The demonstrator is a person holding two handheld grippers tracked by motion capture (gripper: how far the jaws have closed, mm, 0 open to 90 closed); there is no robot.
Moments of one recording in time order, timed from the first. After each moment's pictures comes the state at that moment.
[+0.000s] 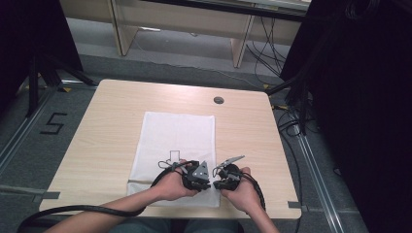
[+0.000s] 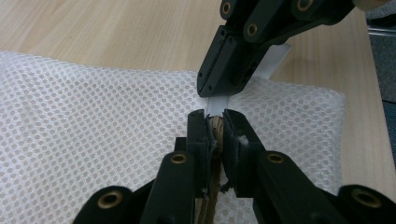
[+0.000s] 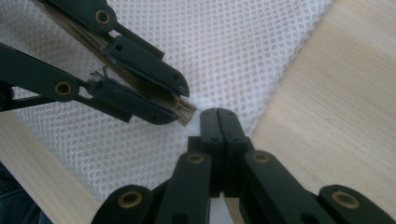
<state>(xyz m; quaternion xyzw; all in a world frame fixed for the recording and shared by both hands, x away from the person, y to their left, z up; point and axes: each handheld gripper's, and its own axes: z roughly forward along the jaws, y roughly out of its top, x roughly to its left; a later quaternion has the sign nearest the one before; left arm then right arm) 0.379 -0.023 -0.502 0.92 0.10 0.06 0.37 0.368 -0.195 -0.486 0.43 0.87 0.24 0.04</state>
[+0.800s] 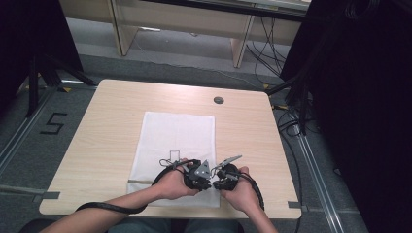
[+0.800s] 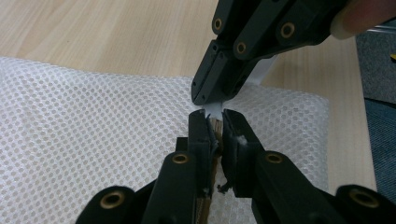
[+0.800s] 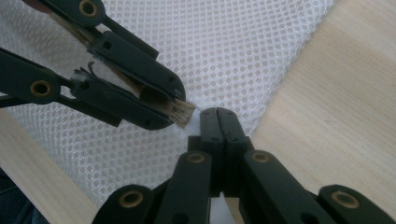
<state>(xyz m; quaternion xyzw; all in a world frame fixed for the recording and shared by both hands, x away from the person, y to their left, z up) 0.379 -0.025 -0.492 0.93 0.10 0.05 0.36 0.367 -0.190 -0.484 0.43 0.87 0.22 0.05</state>
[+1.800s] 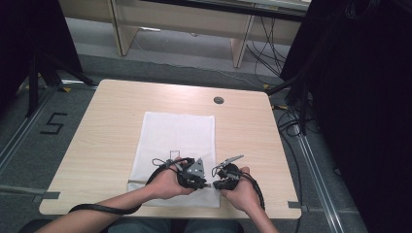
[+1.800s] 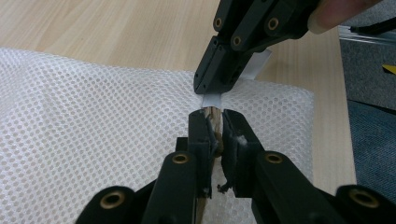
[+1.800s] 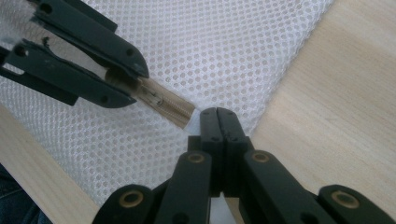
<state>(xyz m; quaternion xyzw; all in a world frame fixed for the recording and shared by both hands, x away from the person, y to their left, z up) 0.376 -0.007 -0.485 0.92 0.11 0.05 0.38 0.369 -0.193 -0.486 0.43 0.87 0.23 0.04</state>
